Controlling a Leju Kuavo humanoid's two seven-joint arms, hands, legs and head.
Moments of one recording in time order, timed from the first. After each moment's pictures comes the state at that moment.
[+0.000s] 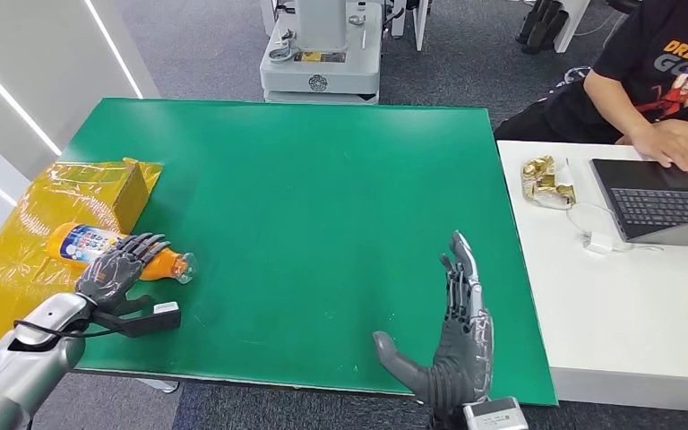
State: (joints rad) left arm -0.34 0.55 -0.41 -0.86 -1.02 0.30 -0.43; right arm 0.12 0.09 0.41 -1.71 0.27 -0.28 -0.52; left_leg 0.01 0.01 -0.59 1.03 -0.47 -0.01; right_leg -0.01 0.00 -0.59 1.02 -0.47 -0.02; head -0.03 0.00
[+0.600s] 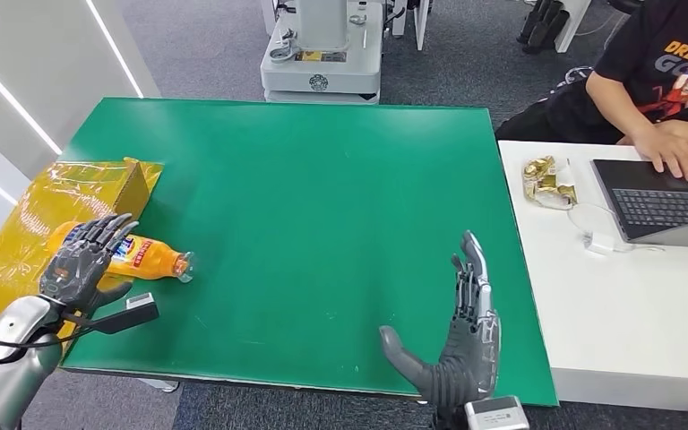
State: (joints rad) left arm -0.23 0.53 -0.18 -1.03 -0.96 0.42 -0.52; right arm 0.12 0.09 0.41 -1.72 0.29 -0.35 -0.51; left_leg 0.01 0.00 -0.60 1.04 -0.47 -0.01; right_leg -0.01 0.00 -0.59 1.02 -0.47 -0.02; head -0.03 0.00
